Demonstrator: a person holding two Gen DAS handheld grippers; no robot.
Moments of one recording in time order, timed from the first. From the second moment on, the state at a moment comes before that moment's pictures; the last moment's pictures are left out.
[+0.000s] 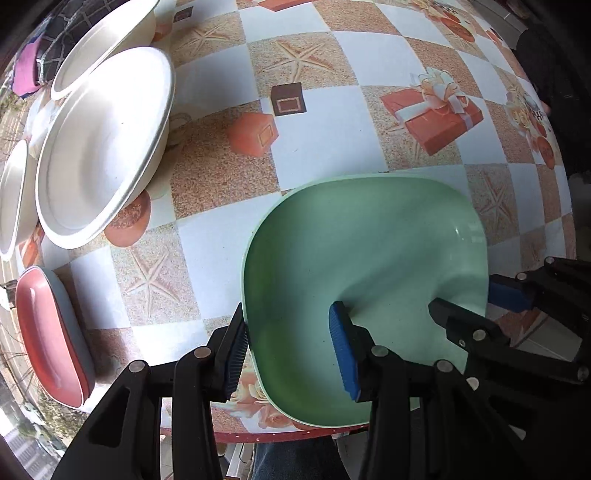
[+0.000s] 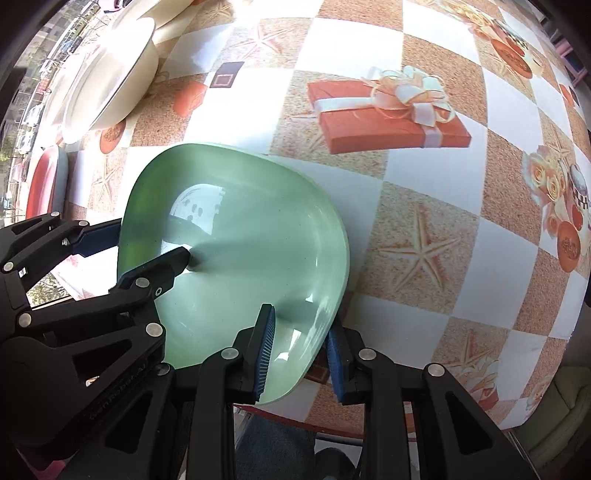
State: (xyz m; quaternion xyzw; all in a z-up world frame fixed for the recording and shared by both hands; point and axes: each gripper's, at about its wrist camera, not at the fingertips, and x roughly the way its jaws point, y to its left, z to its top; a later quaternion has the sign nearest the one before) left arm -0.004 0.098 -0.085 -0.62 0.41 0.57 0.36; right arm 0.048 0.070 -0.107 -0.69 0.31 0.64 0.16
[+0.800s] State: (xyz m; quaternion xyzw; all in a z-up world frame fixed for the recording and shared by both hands) left arm -0.064 0.033 -0.082 -0.62 0.41 0.56 0.38; right arm -0.034 0.052 -0.106 -0.70 0.34 0.59 0.23
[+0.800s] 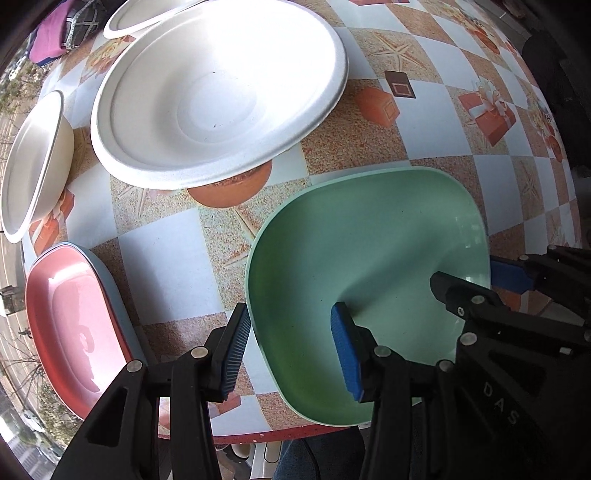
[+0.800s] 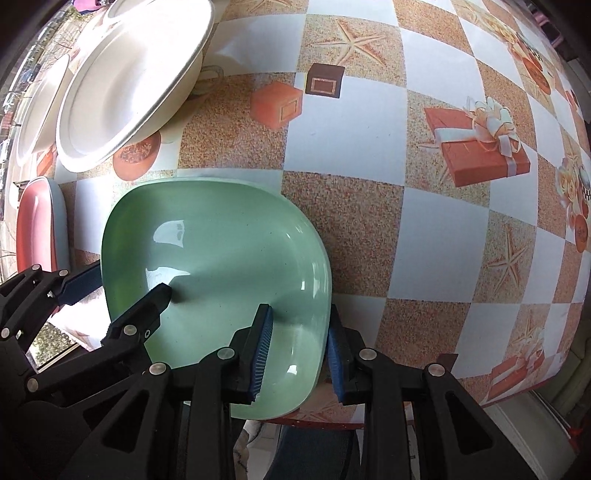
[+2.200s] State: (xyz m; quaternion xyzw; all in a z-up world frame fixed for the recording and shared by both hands) left arm -0.063 0.015 -0.087 -0.62 0.39 0.56 0.39; right arm -0.033 0.070 -0.122 -0.70 0.35 0.59 0.22
